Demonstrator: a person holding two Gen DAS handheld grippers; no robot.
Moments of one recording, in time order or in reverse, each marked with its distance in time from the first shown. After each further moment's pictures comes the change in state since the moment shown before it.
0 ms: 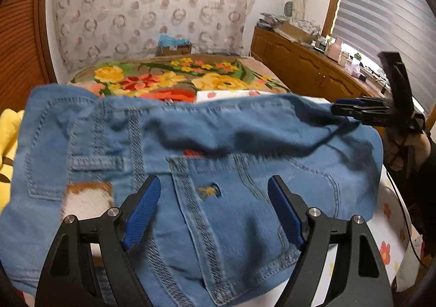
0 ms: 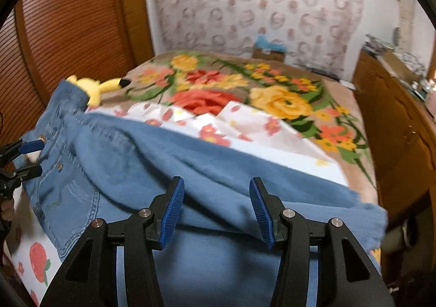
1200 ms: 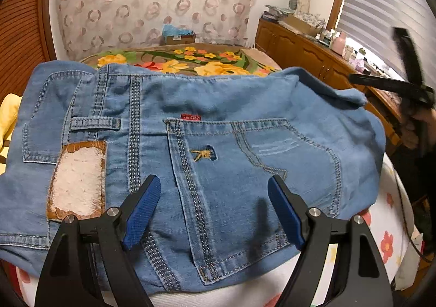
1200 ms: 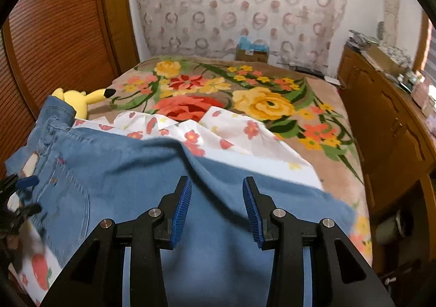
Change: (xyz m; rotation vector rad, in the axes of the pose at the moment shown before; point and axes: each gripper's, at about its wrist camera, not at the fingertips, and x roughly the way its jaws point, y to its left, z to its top) left arm 0.001 -0.009 -0.023 -0.014 0.043 0.030; right arm 0.015 -0.009 0.030 0.074 -0.021 -0.088
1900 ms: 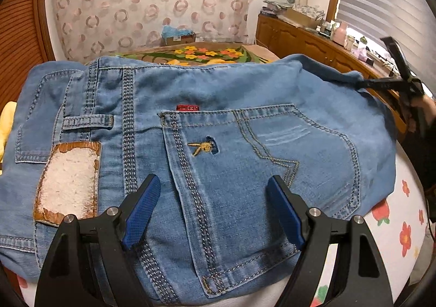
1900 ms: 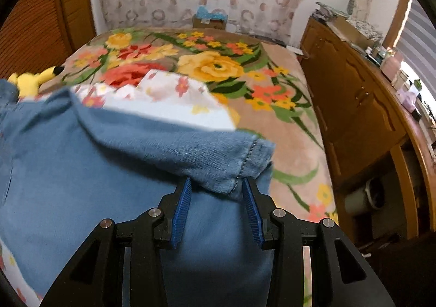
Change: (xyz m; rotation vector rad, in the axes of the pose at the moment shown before) left arm 0.017 0.004 -0.007 0.048 -0.005 0.030; right arm 0.084 -0.056 -0.008 0.045 0.156 -0.205
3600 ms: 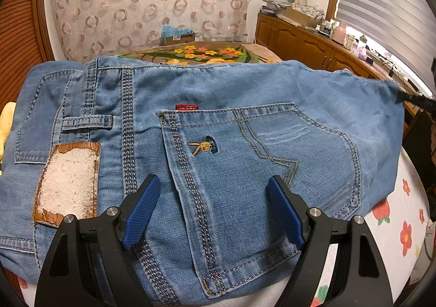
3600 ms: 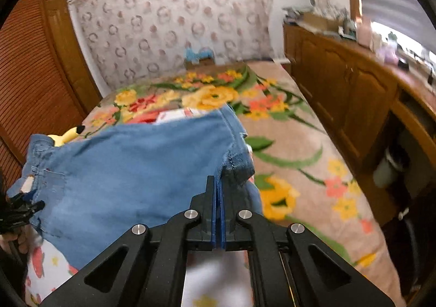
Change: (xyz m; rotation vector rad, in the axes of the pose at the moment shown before) left arm 0.000 -0.004 -0.001 0.008 0.003 0.007; right arm -0.073 -0.079 -0.106 0.263 -0.210 0.140
